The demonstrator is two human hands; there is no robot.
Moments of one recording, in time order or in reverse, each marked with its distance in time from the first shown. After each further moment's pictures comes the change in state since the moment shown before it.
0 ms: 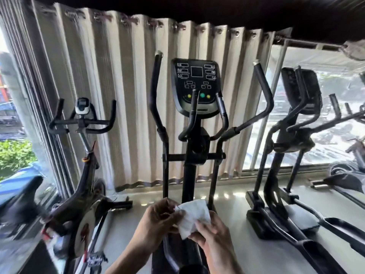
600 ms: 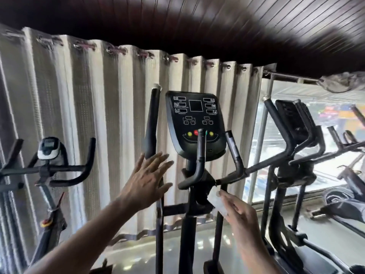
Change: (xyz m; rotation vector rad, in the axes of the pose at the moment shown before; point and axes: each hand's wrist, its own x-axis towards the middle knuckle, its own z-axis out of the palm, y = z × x) left_hand 0.358 0.124 -0.156 1.587 0.064 0.716; right_hand 0.284 -0.096 0.046 -0.401 0.258 -0.497
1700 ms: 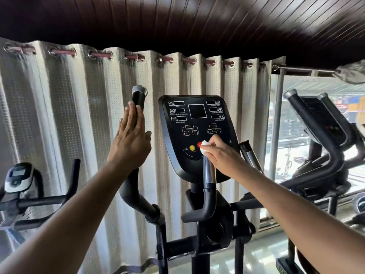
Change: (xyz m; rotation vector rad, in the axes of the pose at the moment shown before) left_hand 0.215 -0.094 0.018 -0.092 0.317 -0.274; right_hand 0.367 0.035 0.057 -1.082 -0.254 -0.883
